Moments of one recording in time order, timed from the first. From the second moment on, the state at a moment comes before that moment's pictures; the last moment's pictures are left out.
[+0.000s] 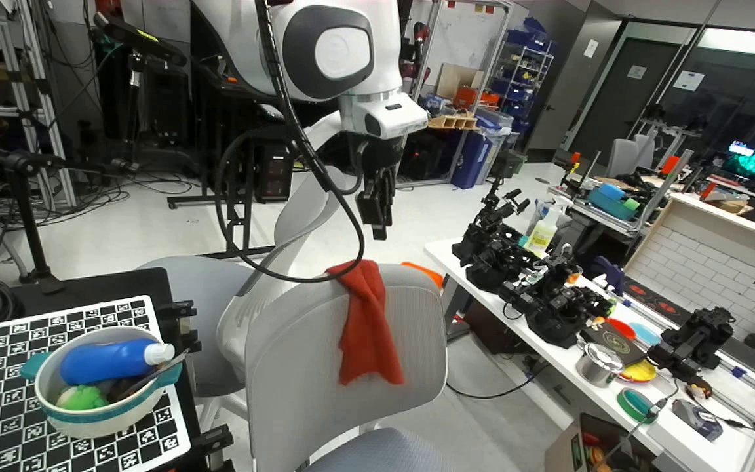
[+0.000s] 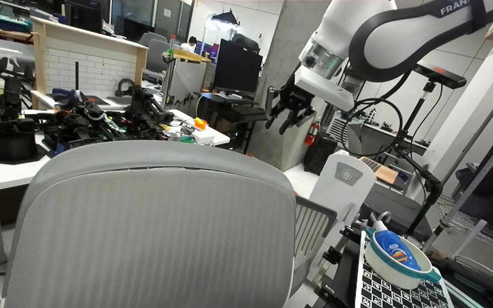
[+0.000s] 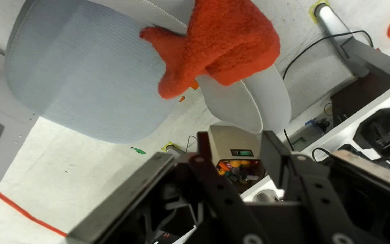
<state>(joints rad) 0.07 0.14 -0.04 -2.16 -0.25 2.60 1.01</state>
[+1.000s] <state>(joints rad) 0.06 0.11 -0.05 -2.18 -0.21 2.61 0.99</state>
